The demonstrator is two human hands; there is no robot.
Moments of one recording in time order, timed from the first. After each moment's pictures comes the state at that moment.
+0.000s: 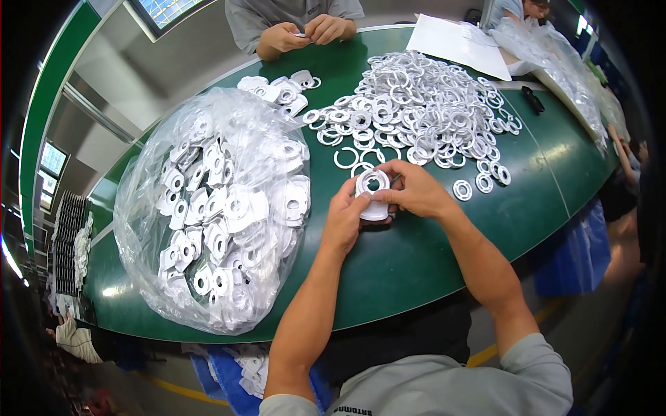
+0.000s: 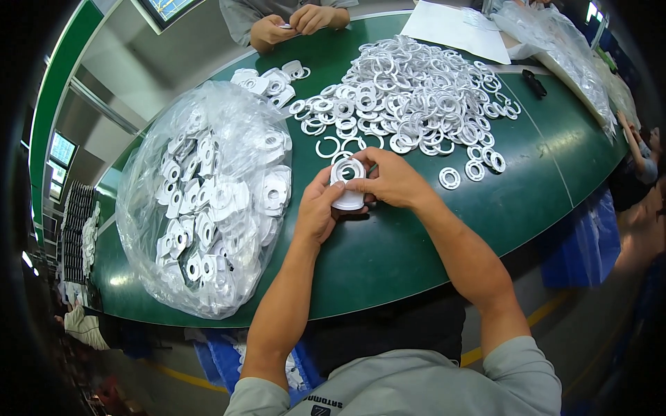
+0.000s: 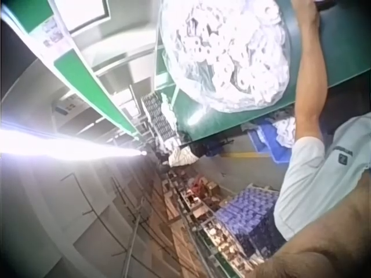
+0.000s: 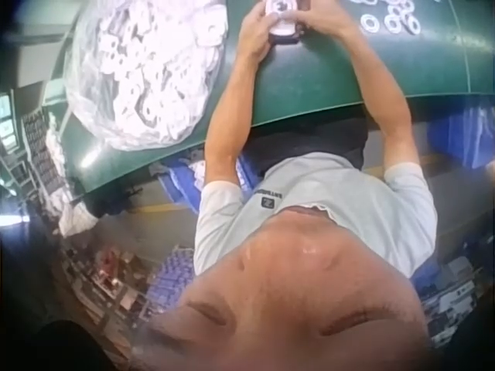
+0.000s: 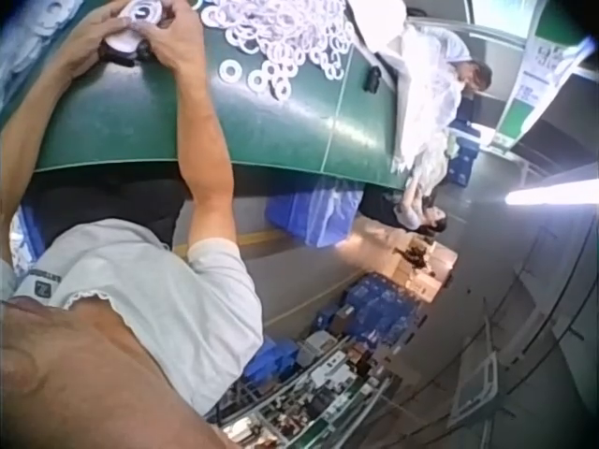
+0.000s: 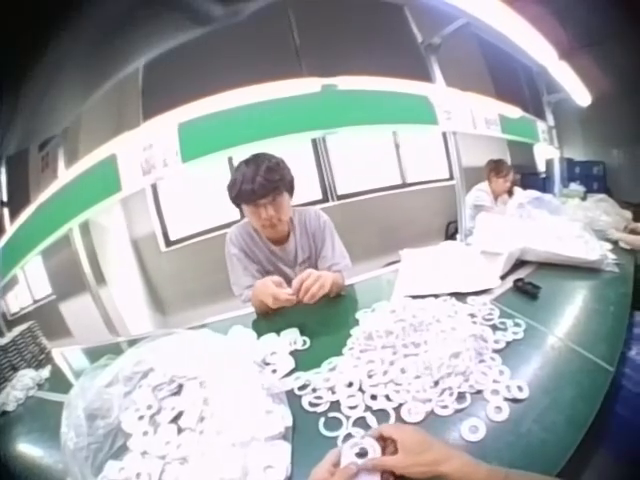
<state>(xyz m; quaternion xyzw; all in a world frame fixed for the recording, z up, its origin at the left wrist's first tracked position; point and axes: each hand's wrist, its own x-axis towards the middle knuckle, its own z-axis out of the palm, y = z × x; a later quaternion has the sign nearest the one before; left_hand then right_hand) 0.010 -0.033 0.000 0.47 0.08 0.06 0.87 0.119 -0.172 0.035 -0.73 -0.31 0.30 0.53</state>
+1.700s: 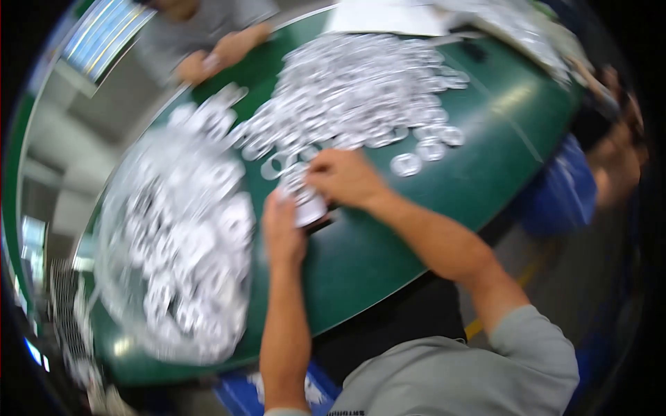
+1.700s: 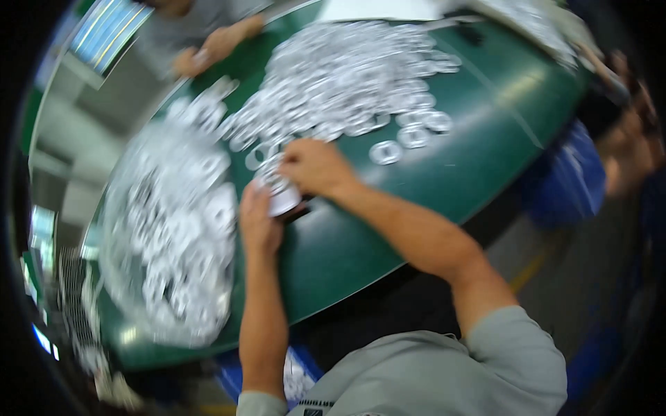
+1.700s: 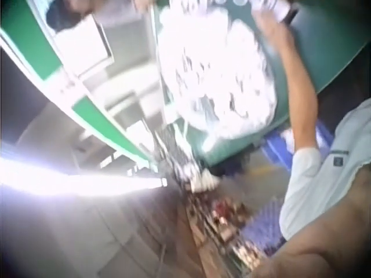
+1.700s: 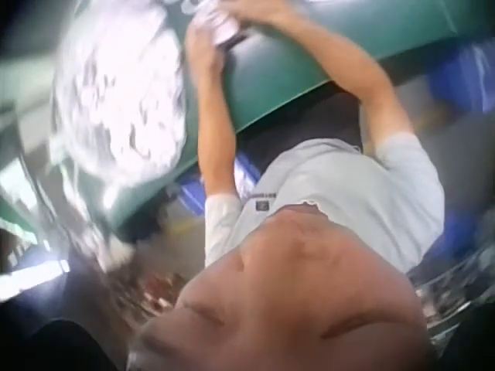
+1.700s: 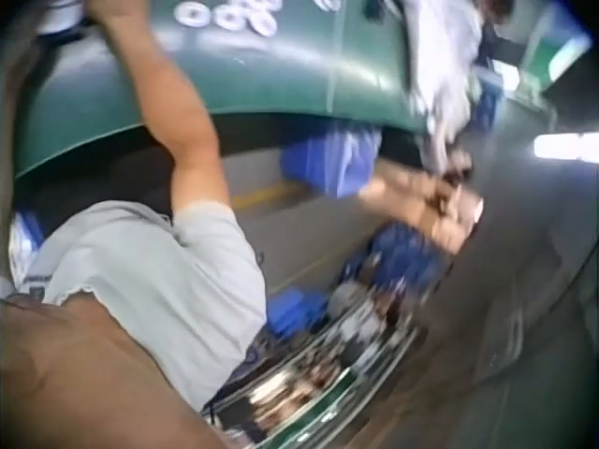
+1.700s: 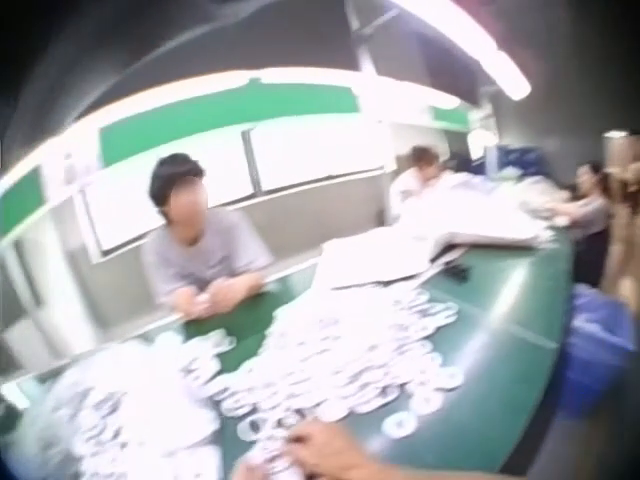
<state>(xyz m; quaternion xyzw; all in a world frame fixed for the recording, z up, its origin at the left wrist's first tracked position) 0.029 -0.043 -0.032 0.56 0.12 0.16 0.80 0.134 -0.184 0.023 -0.80 -0.30 0.11 0.51</state>
